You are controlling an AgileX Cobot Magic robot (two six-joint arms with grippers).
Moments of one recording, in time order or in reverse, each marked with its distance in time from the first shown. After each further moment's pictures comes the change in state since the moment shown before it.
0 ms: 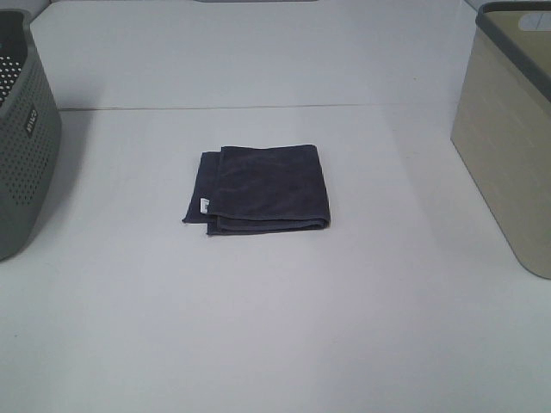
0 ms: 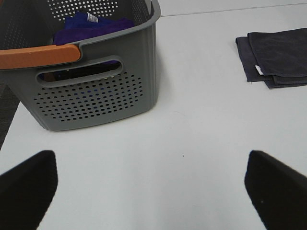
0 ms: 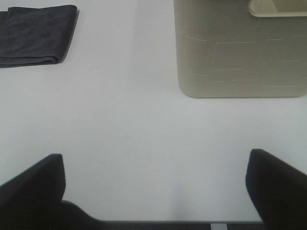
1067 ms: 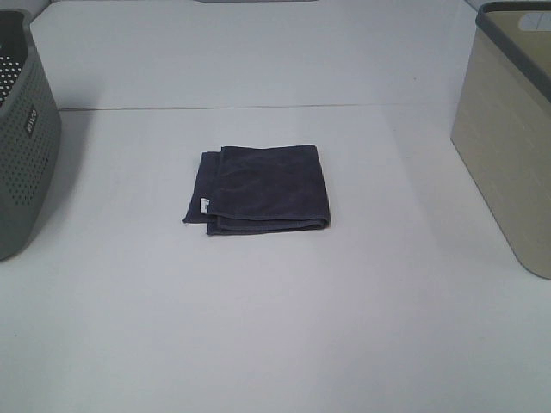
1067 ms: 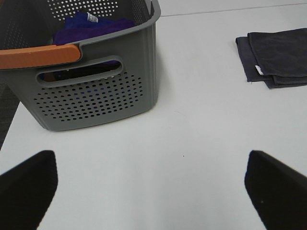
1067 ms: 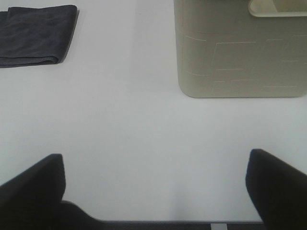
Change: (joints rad) left arm 0.000 0.000 0.000 0.000 0.000 0.000; right arm 0.000 0.000 0.000 0.000 0.000 0.000
